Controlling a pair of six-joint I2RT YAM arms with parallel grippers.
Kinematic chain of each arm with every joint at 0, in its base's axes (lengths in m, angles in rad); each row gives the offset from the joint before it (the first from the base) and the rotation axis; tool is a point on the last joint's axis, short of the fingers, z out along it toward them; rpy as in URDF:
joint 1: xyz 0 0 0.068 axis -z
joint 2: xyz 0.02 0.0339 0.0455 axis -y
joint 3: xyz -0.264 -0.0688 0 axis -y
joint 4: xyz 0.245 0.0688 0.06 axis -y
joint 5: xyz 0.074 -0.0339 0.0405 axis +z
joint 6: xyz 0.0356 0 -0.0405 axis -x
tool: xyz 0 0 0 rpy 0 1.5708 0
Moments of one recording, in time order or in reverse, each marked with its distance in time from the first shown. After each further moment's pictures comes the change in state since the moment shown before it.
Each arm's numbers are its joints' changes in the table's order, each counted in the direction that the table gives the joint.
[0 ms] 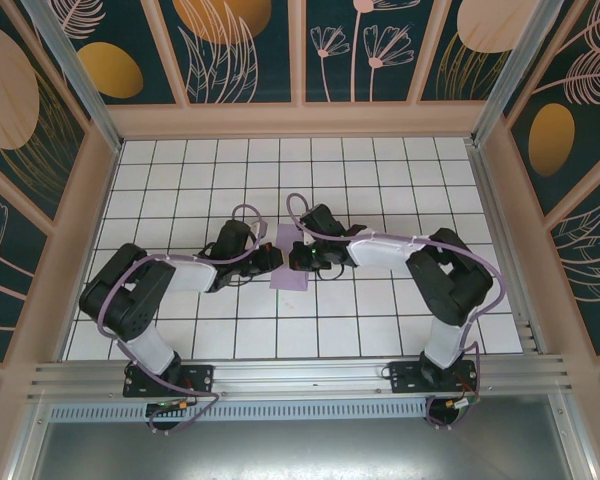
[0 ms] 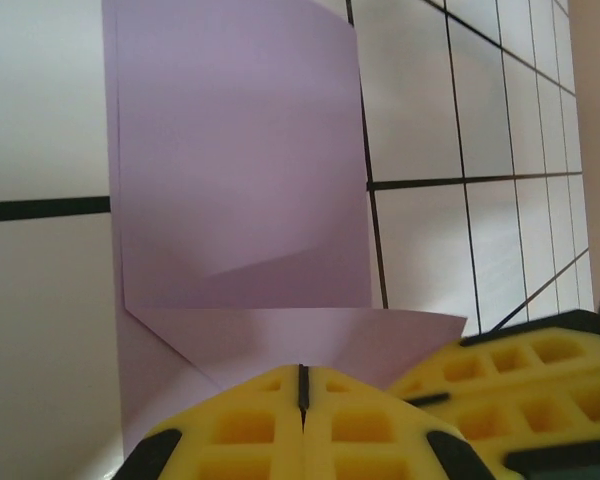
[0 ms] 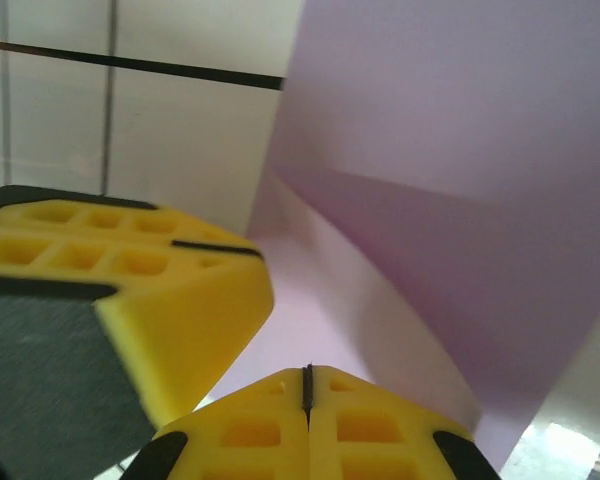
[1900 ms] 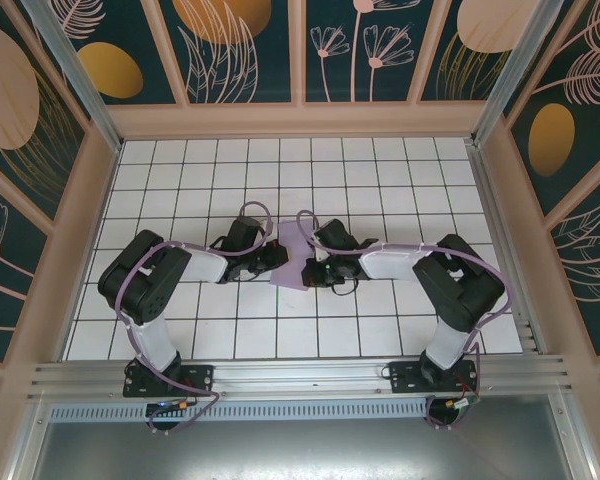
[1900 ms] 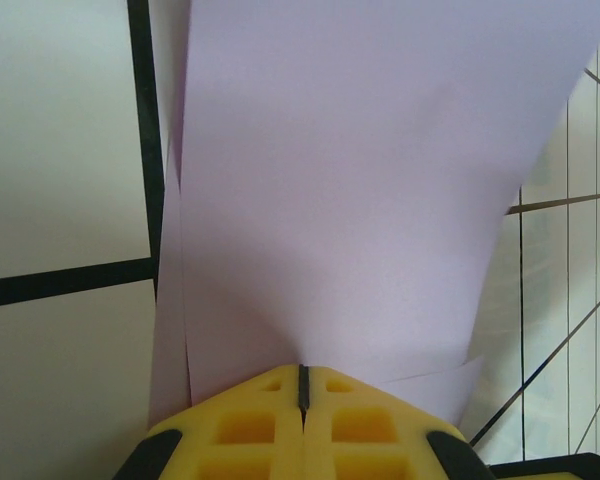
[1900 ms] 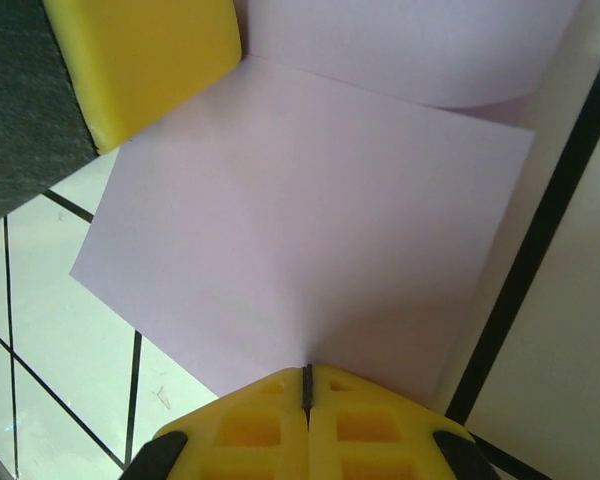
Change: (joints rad) left arm 0.007 -0.128 0.107 -0.050 0.031 0.029; right arm 0.025 0.078 -0.187 0.058 0.068 0.067
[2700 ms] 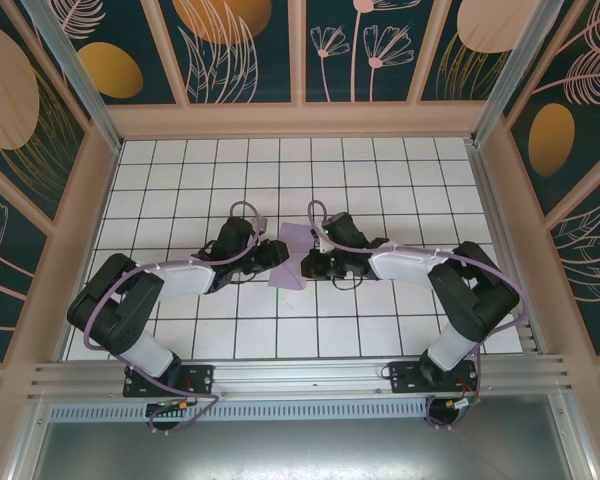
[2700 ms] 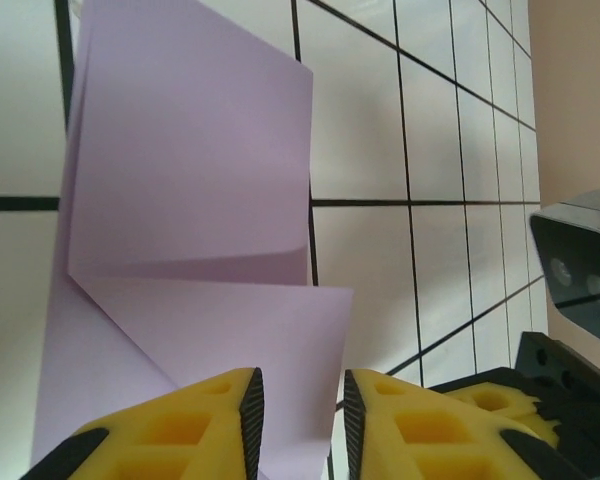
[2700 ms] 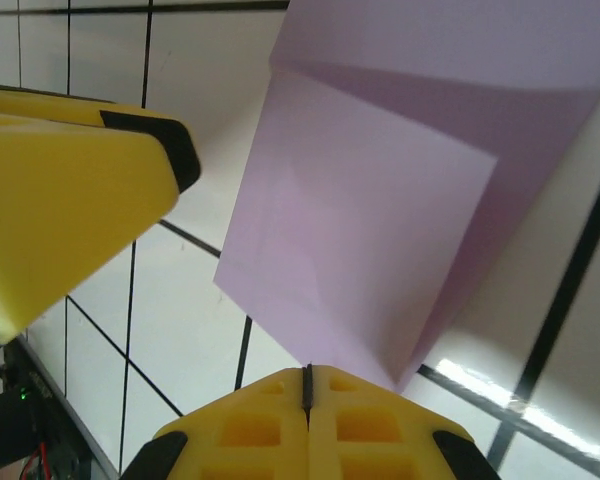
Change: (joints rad) left arm 0.036 0.226 -0.094 -0.006 0.022 0.081; right arm 0.025 0.082 -0.037 0.088 0.077 -0.077
